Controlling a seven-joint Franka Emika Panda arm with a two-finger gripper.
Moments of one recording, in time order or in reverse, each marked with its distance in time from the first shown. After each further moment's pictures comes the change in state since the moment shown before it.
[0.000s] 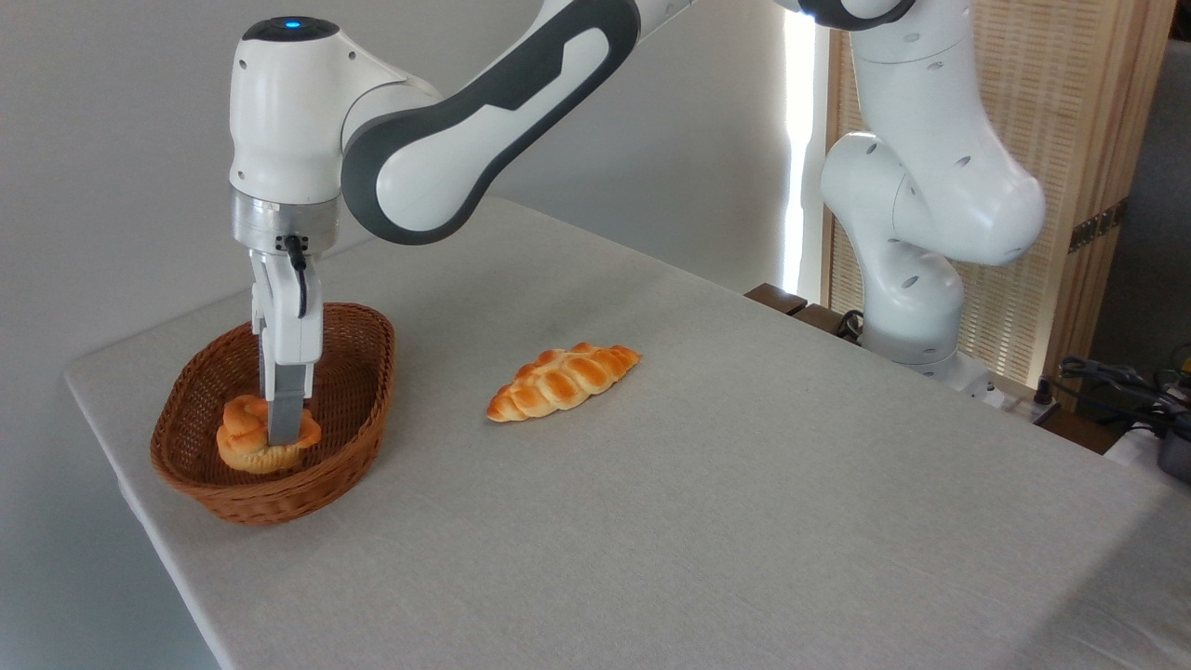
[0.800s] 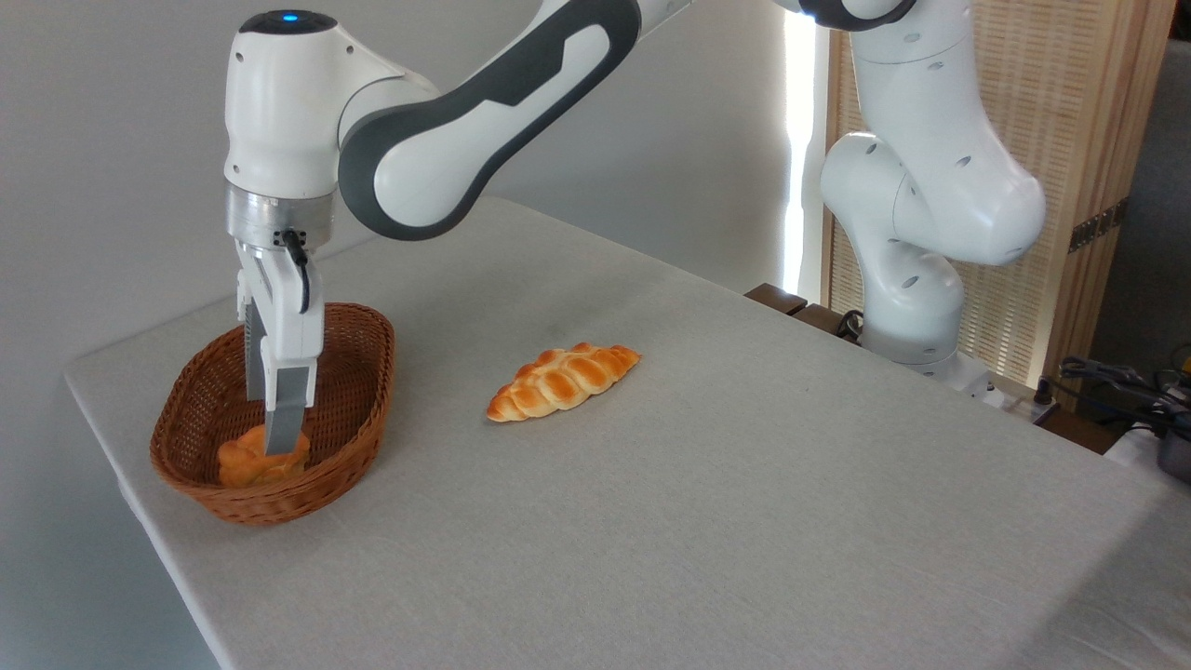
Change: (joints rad) arm 0.007 -0.004 0.001 0.019 -0.001 -0.006 -0.067
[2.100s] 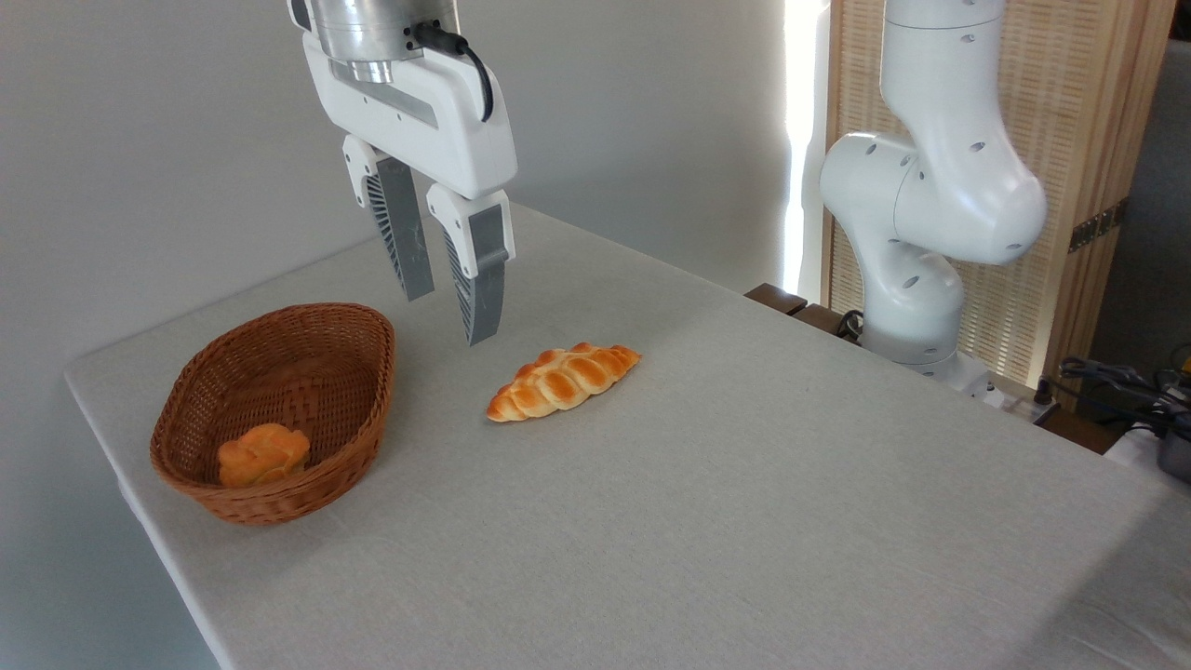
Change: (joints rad) arm 0.017 -0.254 0.293 0.185 -0.113 -0.759 0.107
